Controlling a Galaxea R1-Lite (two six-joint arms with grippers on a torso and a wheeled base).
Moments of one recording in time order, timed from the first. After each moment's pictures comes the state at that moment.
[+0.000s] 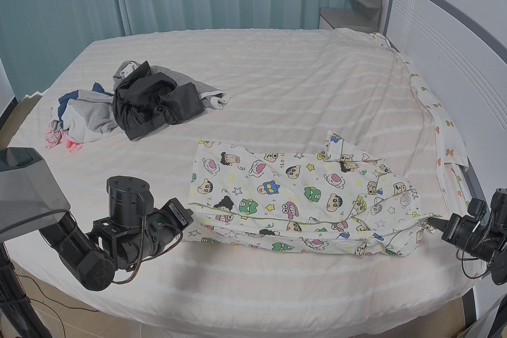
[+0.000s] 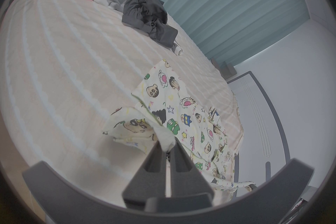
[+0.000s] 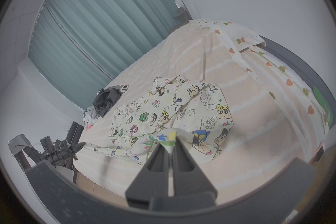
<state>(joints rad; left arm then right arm) -0.44 1.97 -0.47 -1.03 0.07 -0.95 -0.19 1.73 -0.02 -1.26 0.42 0.40</state>
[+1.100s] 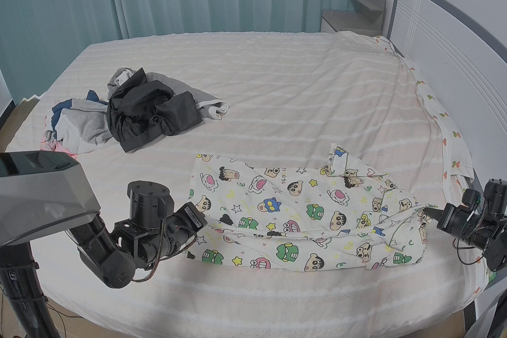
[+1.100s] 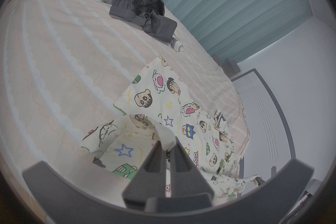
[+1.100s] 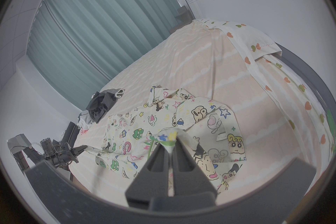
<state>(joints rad) -0.46 2.10 -0.55 -1.07 0.07 -0.94 -0.19 1.82 -0.13 -1.24 0.42 0.38</state>
